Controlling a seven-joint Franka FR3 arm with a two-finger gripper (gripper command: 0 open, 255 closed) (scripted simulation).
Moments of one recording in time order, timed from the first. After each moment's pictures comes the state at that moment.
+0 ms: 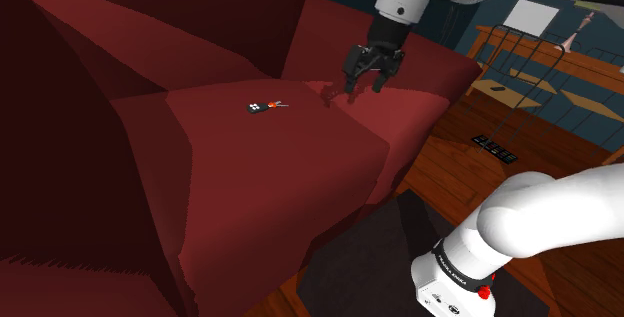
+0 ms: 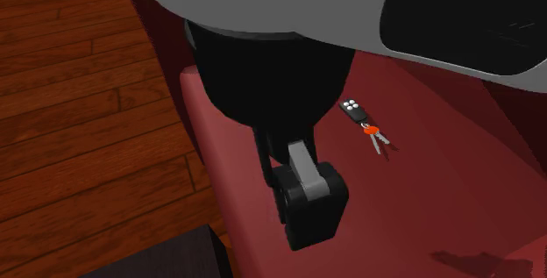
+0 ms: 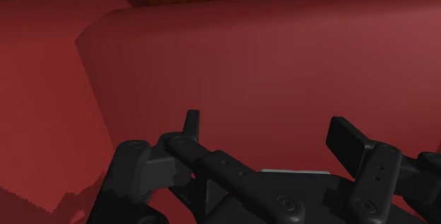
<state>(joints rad) -0.03 -0.56 0.27 -2.25 0.17 1.74 0.28</state>
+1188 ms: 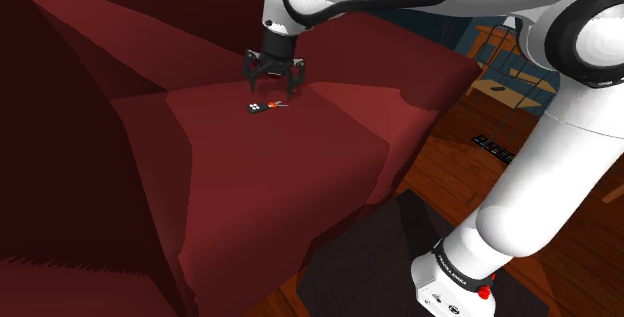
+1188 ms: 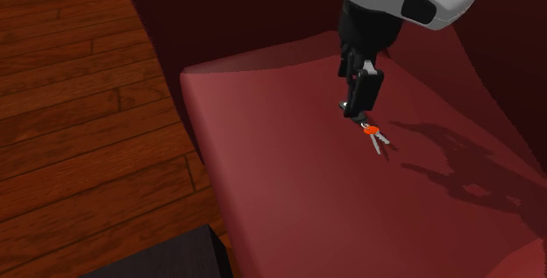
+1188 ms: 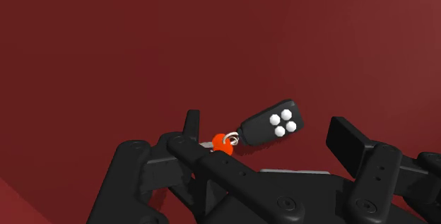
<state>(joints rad) -0.05 0.18 0.51 -1.75 -0.10 1.93 0.95</state>
